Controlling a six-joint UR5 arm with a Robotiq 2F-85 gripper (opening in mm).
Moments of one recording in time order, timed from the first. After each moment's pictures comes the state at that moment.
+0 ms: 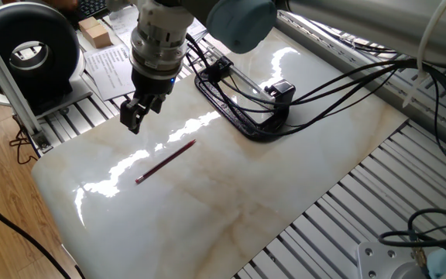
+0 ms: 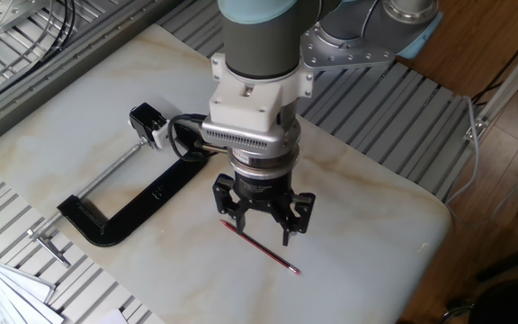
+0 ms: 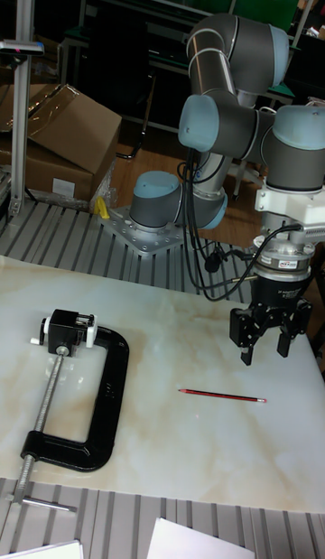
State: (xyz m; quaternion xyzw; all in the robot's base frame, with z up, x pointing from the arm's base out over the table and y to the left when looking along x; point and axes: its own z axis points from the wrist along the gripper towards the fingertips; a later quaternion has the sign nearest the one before) arm 0.592 0.211 0.139 -0.17 0.97 0.09 0.12
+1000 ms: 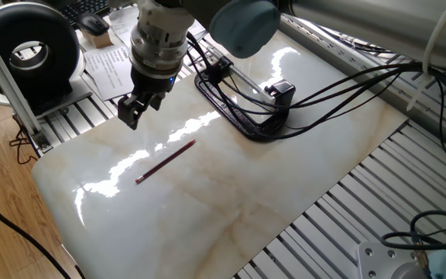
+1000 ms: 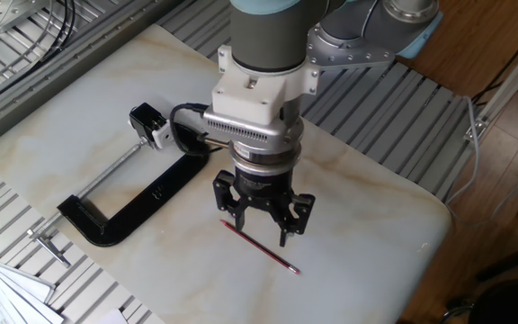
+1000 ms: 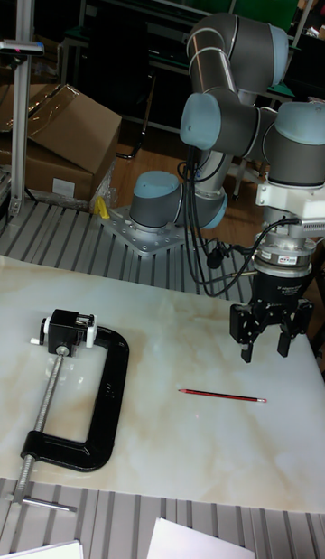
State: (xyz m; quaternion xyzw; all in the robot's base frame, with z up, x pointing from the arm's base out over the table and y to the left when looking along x) arm 0.590 0.208 0.142 -0.14 0.98 0.08 0.12
